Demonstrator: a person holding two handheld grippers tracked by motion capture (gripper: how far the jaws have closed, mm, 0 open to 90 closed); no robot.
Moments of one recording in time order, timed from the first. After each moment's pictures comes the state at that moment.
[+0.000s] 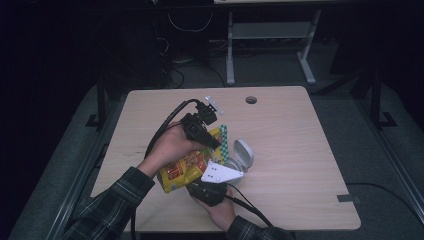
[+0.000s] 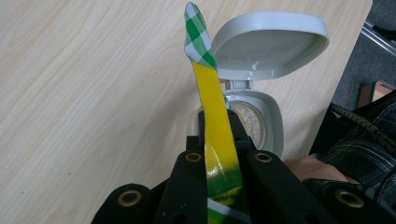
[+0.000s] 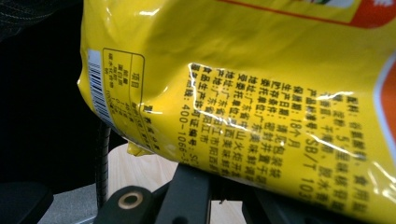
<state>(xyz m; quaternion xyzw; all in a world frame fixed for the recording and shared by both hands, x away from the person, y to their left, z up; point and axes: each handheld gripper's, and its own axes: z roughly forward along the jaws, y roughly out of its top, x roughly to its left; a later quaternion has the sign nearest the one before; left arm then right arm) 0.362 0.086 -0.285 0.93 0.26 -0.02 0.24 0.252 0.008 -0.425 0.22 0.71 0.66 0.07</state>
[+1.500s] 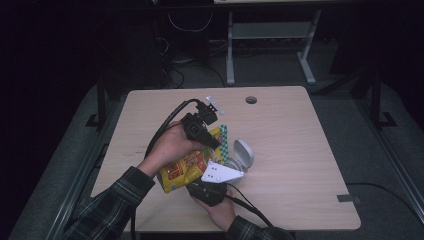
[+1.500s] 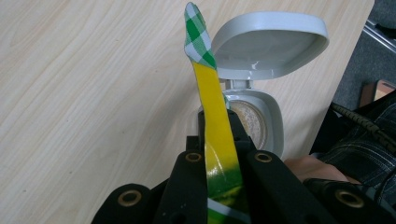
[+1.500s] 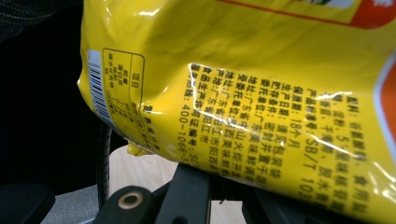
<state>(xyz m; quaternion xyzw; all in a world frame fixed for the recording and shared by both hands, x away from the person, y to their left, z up) 0.362 0.085 -0.284 0.93 0.26 -0.02 0.24 0.252 0.008 -0.424 0.22 0.71 0.67 0.07</state>
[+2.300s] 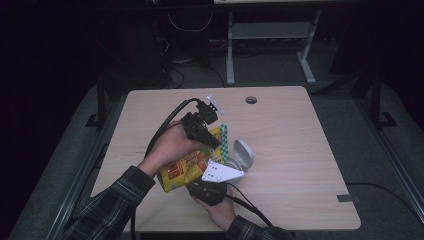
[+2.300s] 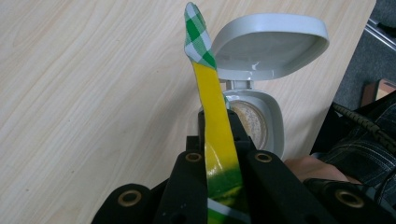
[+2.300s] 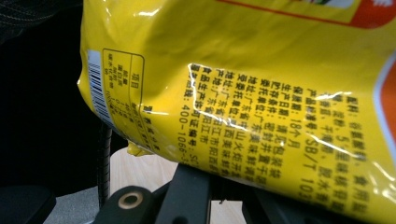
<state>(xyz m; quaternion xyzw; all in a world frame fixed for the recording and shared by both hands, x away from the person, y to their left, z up) 0.362 0.084 -0.283 0.93 0.26 -0.02 0.24 0.253 0.007 -0.423 0.22 0.71 0.67 0.07</state>
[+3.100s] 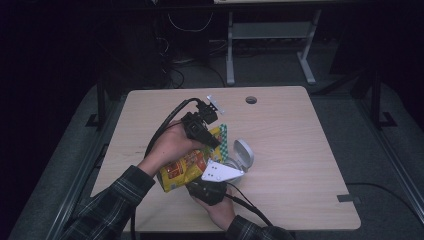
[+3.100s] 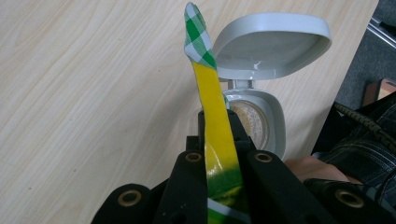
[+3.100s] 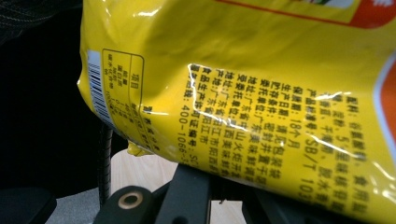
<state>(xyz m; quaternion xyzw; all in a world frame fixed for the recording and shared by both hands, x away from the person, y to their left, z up) 0.363 0.084 -0.282 0.94 0.27 -0.02 0.23 0.253 0.008 -0.423 0.22 0.71 0.67 0.06</state>
